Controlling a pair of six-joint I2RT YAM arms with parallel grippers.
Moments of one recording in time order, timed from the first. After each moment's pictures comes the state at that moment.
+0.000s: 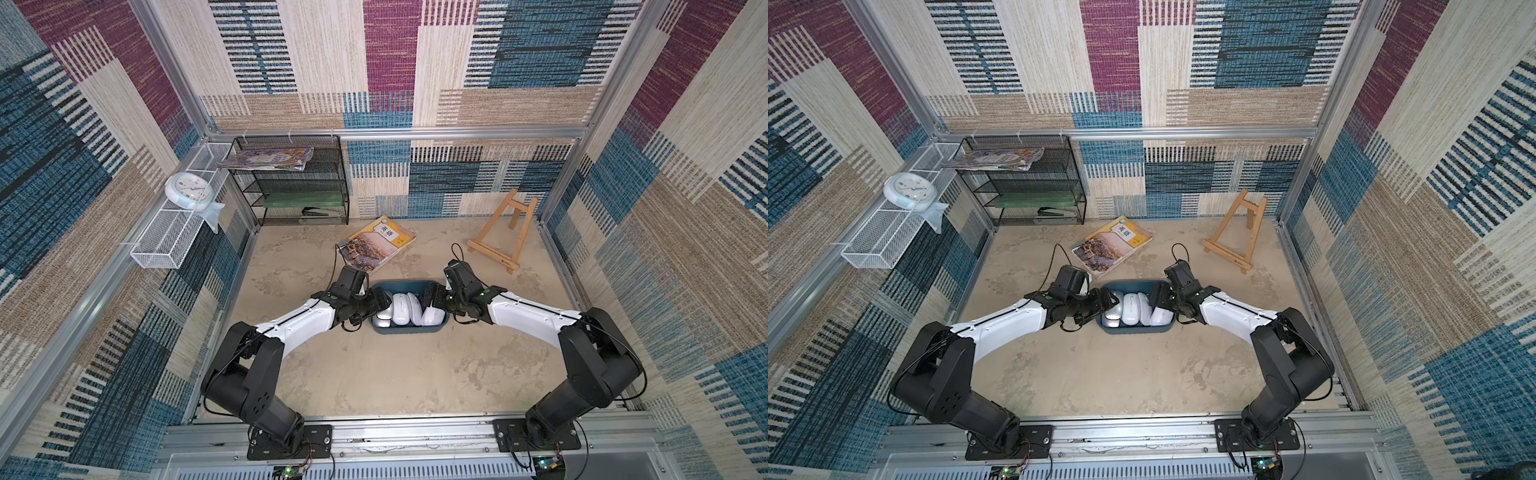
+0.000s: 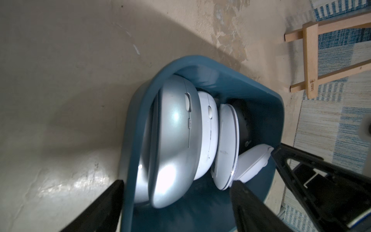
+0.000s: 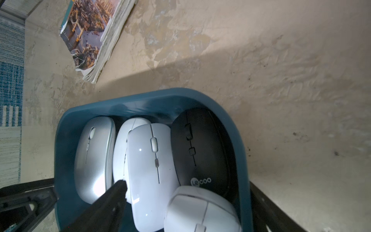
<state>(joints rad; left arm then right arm) -0.45 1.59 0.93 -0.23 0.29 -0.85 0.57 1.62 0.94 -0.20 -0.05 0.71</state>
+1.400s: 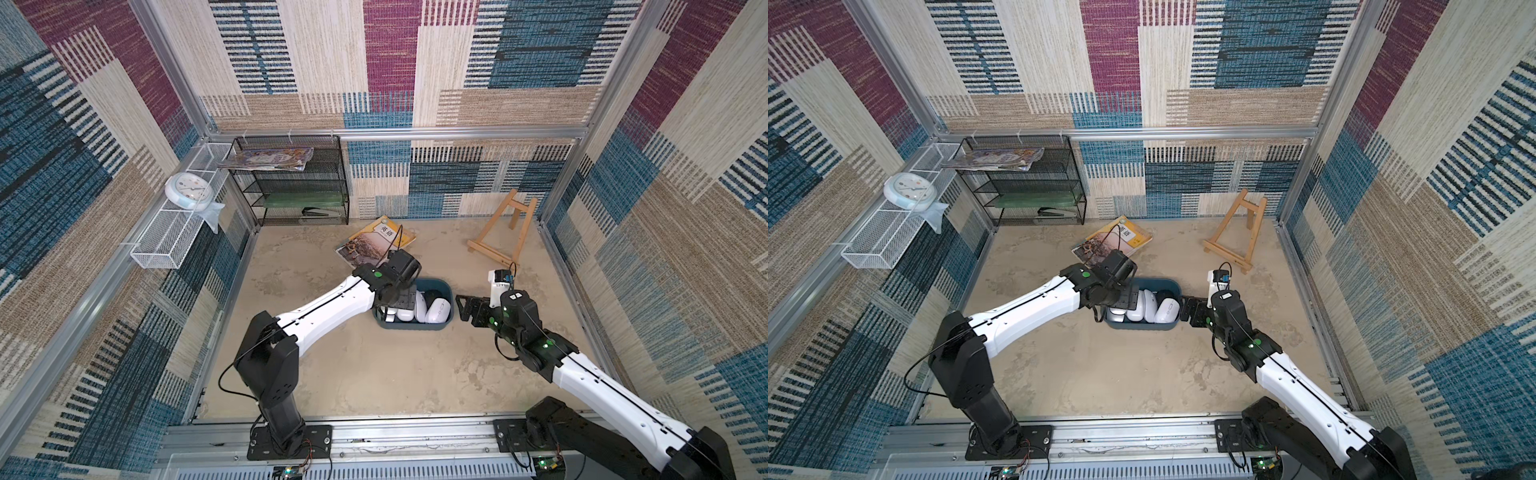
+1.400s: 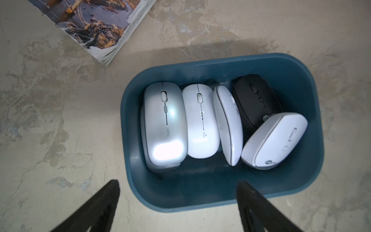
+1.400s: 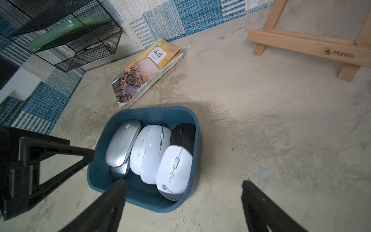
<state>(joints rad) -0.75 1.78 1.49 -0.85 -0.23 -0.53 0.52 0.88 0.54 -0.13 0.12 0.50</state>
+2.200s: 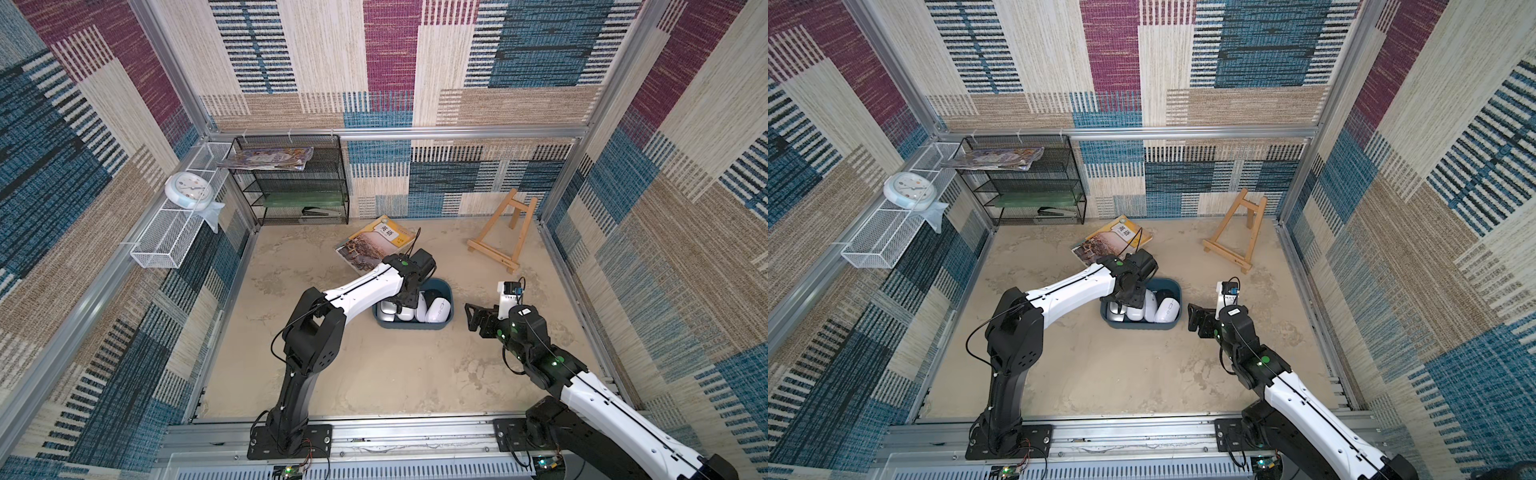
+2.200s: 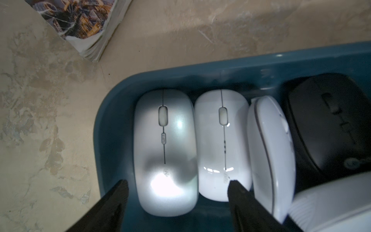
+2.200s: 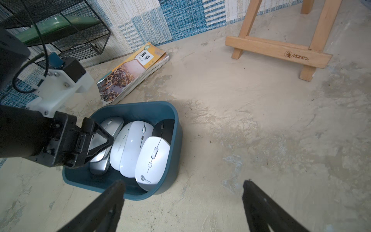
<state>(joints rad) -0.74 2.08 1.73 -1.00 -0.31 -0.57 0.52 0.74 0.42 -0.14 0.19 0.46</state>
